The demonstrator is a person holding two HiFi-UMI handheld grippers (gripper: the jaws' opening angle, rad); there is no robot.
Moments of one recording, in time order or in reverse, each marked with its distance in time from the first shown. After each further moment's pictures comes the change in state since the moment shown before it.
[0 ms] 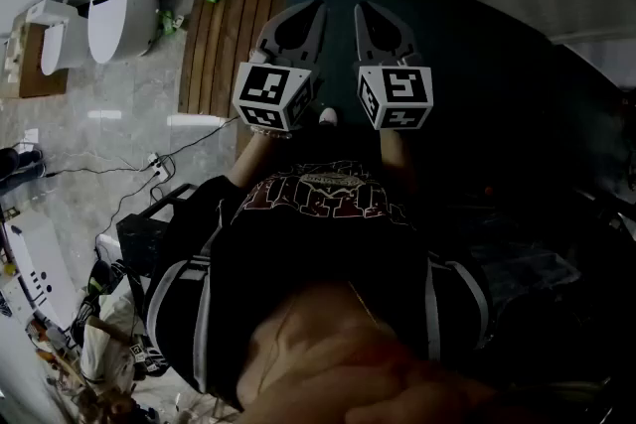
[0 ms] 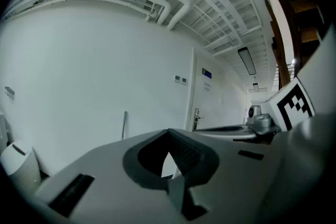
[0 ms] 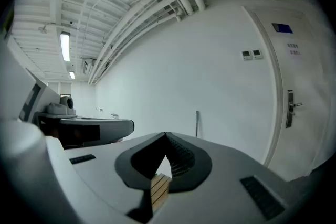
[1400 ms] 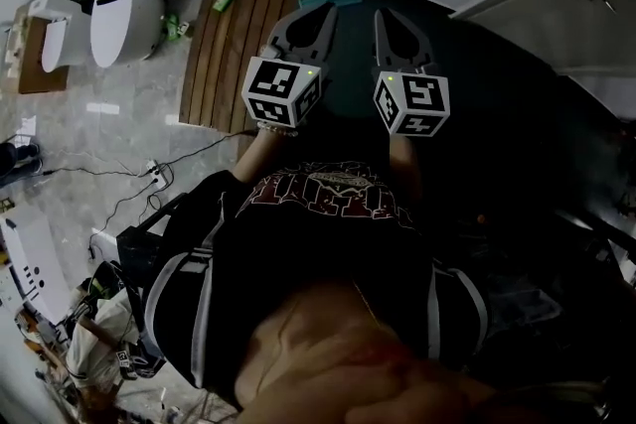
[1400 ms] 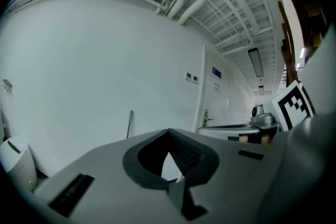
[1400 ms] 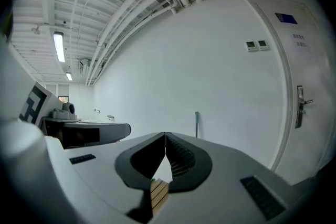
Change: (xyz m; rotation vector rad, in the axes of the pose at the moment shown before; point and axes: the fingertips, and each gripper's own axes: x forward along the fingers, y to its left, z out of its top) left arm 0.092 0.095 0.009 -0.050 0.013 0.010; right arm 0.115 -0.047 0.016 0.022 -0.002 -0.007
